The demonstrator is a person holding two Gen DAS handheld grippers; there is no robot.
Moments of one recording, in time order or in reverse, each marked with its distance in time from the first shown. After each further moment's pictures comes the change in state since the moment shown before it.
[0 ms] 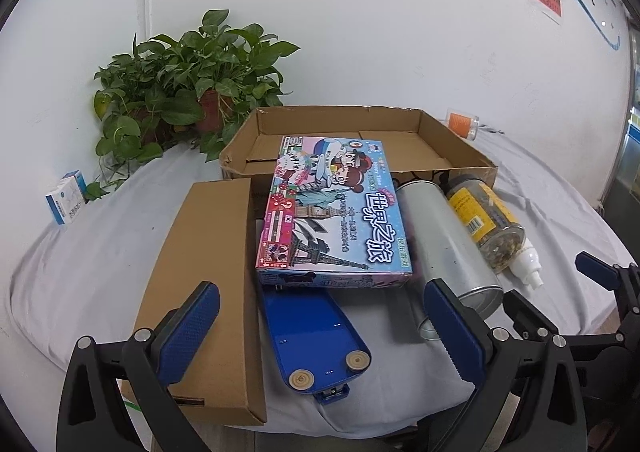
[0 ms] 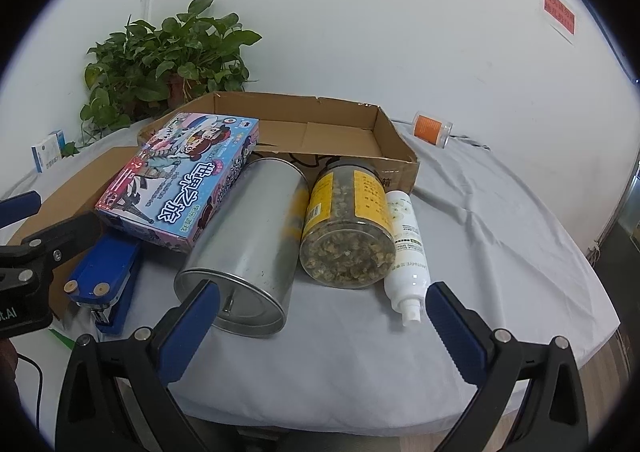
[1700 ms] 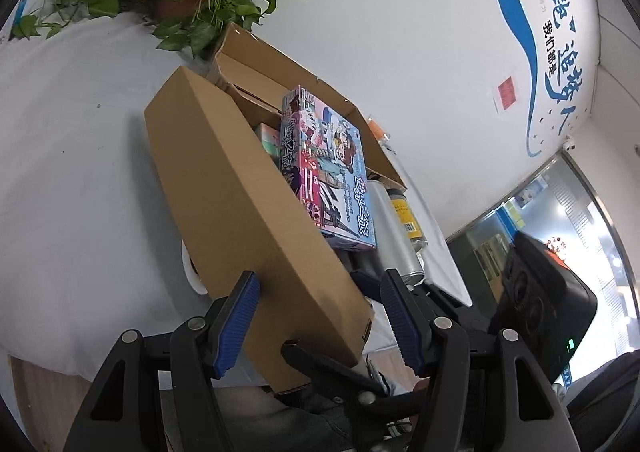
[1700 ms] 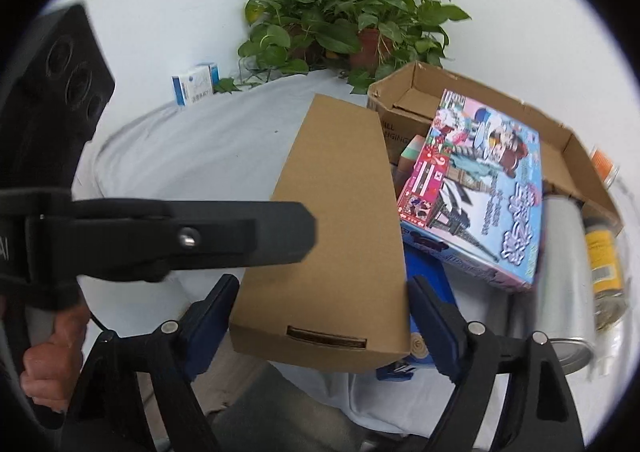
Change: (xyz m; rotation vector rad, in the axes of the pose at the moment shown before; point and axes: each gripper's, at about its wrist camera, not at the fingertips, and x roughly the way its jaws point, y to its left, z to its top) left arm 0.021 0.195 -0.019 -0.388 0.184 -0.680; right arm -0.004 0.182 0.019 -0.211 0.156 0.494
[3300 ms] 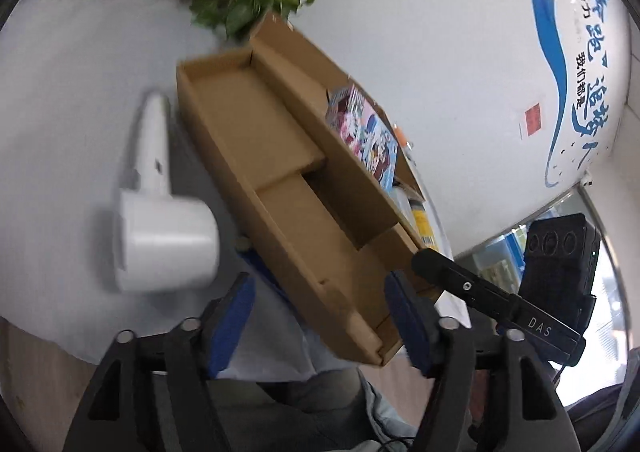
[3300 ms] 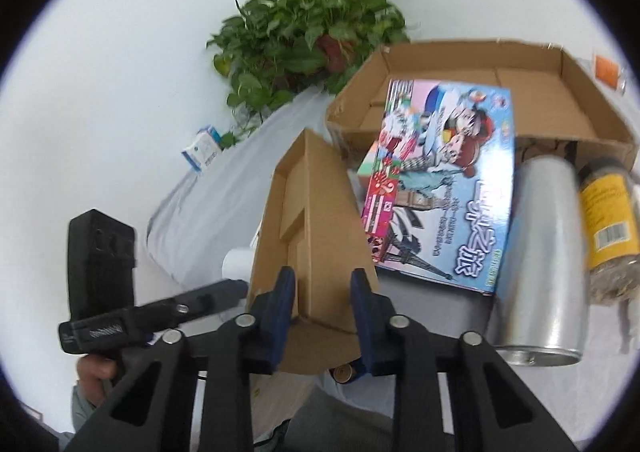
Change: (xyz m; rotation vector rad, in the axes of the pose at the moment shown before) left arm 0.056 0.007 0.008 -0.145 0.029 0.036; right arm -0.034 -0.083 0.029 0.275 0.036 0.233
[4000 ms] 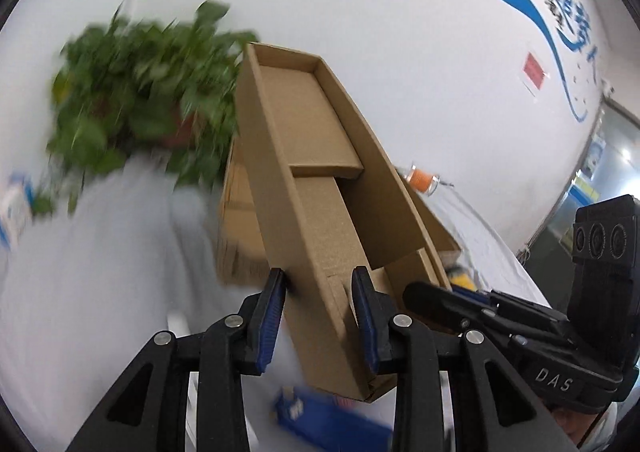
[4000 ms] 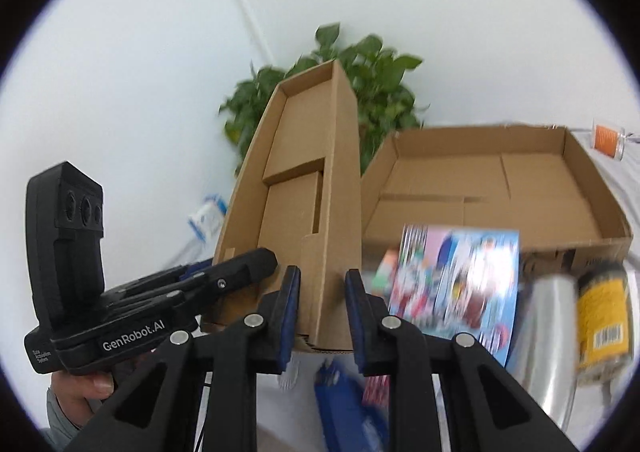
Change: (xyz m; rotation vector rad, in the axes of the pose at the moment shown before) left arm 0.009 -0.114 0.110 0.447 -0.226 0.293; right arm -0.027 0.023 0.060 -0.049 -0.291 -0.026
